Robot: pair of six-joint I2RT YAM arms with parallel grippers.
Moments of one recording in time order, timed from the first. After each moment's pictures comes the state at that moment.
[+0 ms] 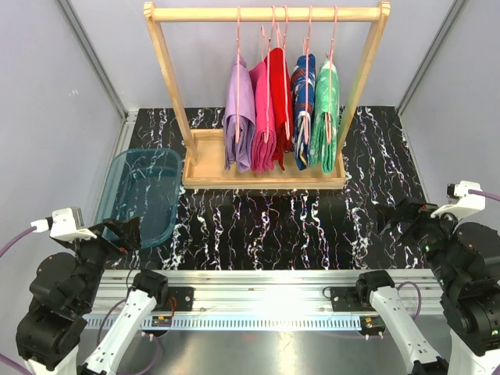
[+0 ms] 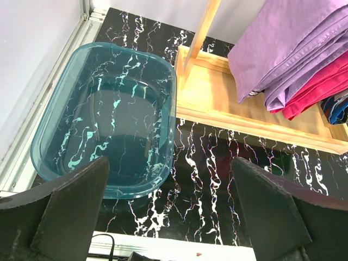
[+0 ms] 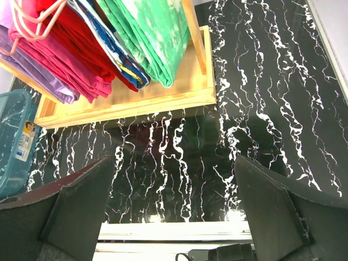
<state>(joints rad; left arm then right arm) -0.33 0.26 1.18 -1.12 -0.34 -0.34 0.16 0.51 1.42 -1.17 0.09 0.32</state>
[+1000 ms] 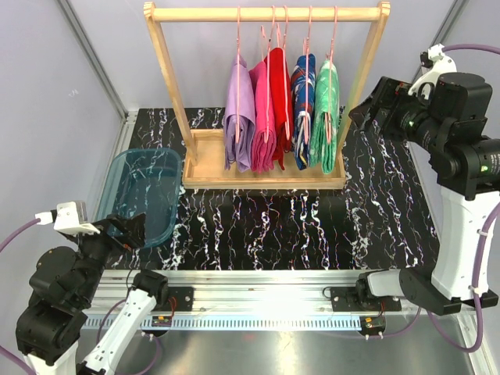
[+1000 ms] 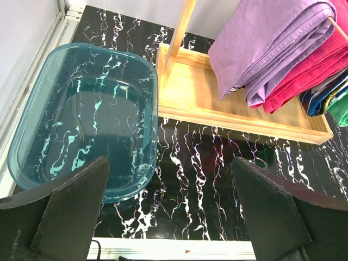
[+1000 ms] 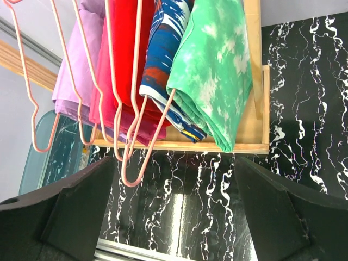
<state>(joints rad) -0.33 0.30 1.20 -1.10 -0.26 -0.35 0.17 1.35 2.23 -1.24 -0.10 0.35</state>
